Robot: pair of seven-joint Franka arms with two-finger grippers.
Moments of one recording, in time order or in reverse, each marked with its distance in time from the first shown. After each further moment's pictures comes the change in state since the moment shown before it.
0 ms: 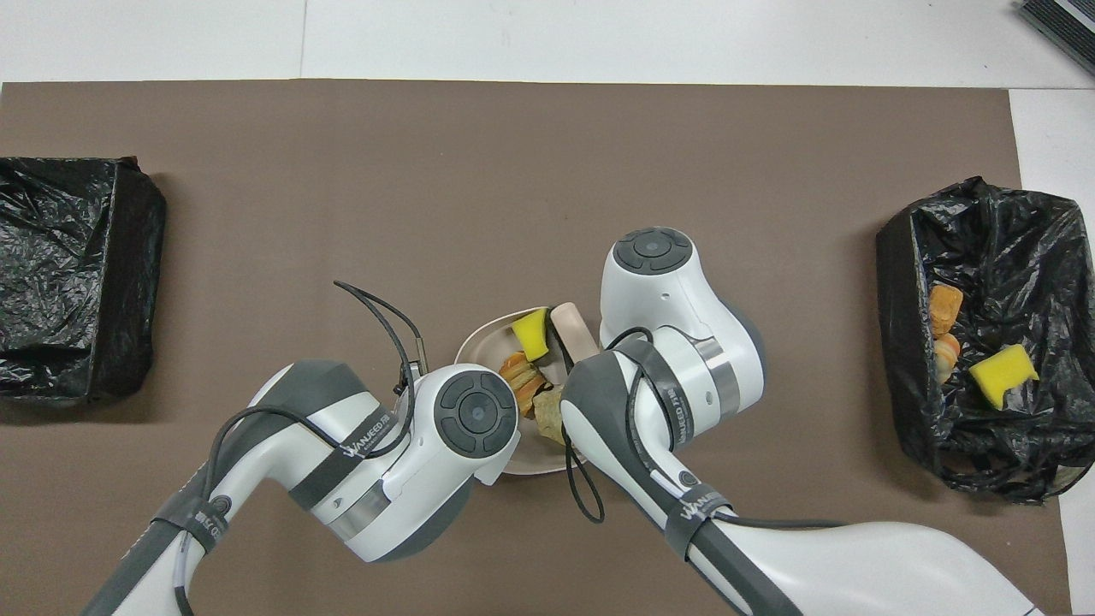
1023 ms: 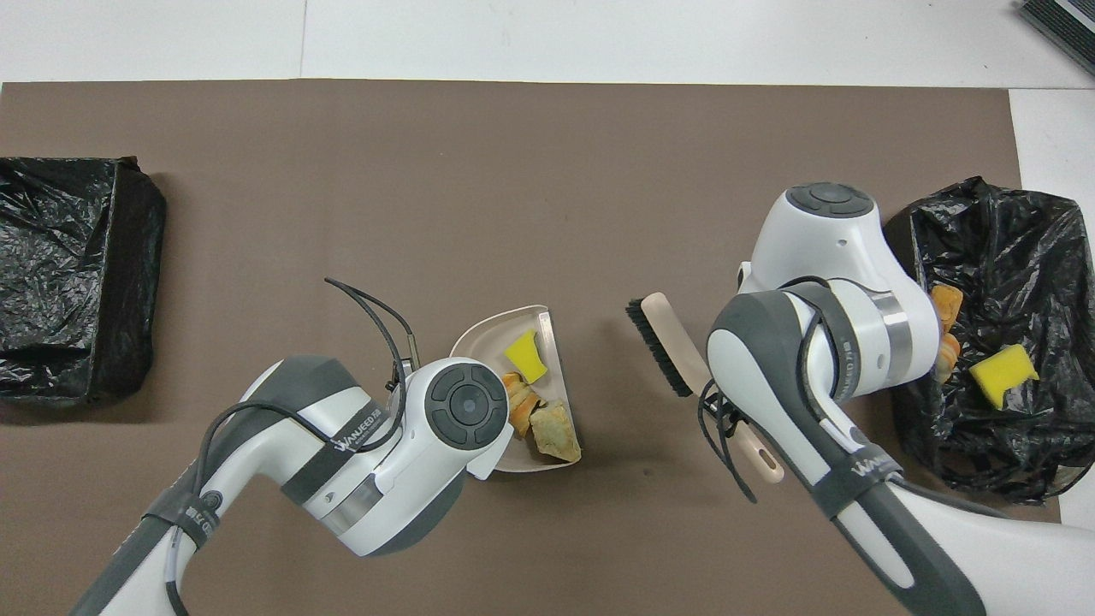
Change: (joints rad) left arm 0.014 0.000 0.004 0.000 0.000 -0.003 0.001; right arm -0.257 -0.115 -0.010 -0.041 -0.049 -0.162 -0.213
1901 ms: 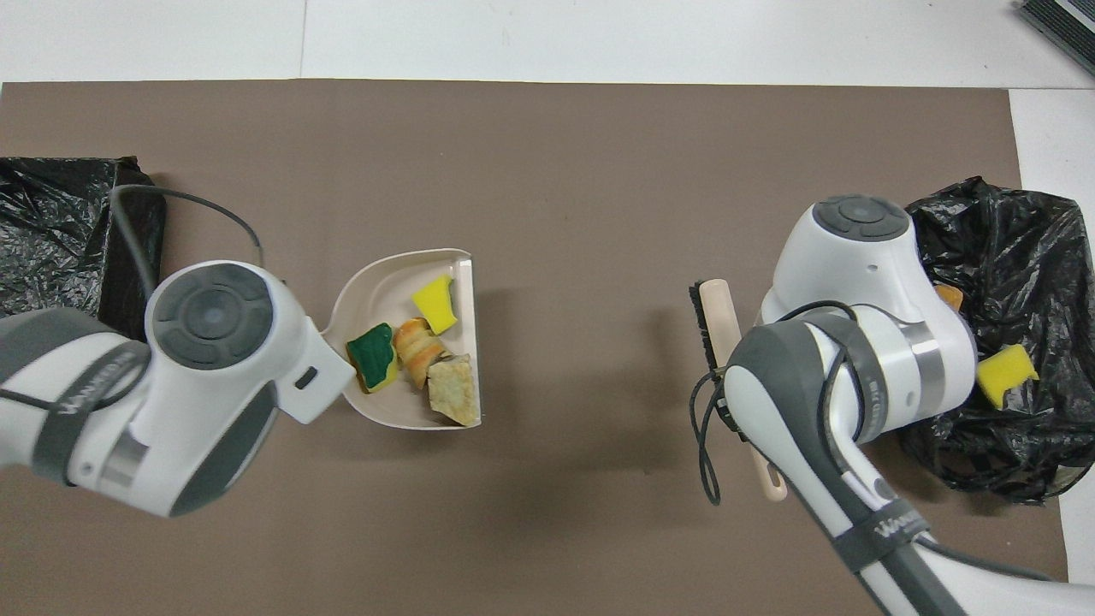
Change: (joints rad) left arm 0.312 -0.156 0.031 0.068 0.005 -0.022 0.497; right arm 0.041 -0.101 0.011 -0.070 -0.037 0.021 0.437
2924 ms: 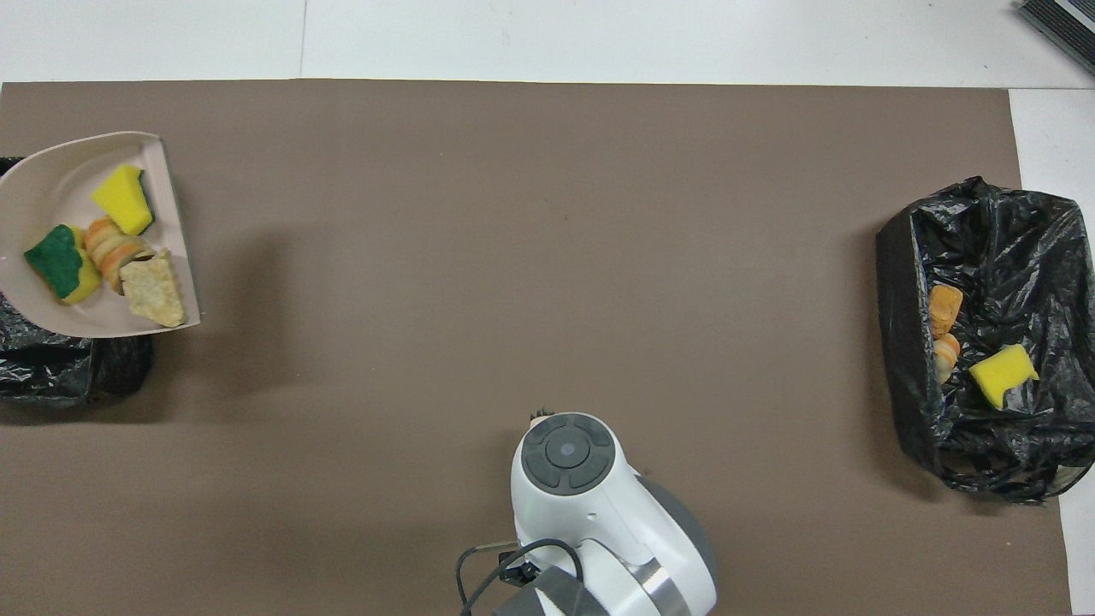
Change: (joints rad) left arm 0.584 0.118 0.008 0.270 -0.006 0.151 0.475; right arm 0.497 -0.083 0.008 -0.180 0.291 0.222 0.503
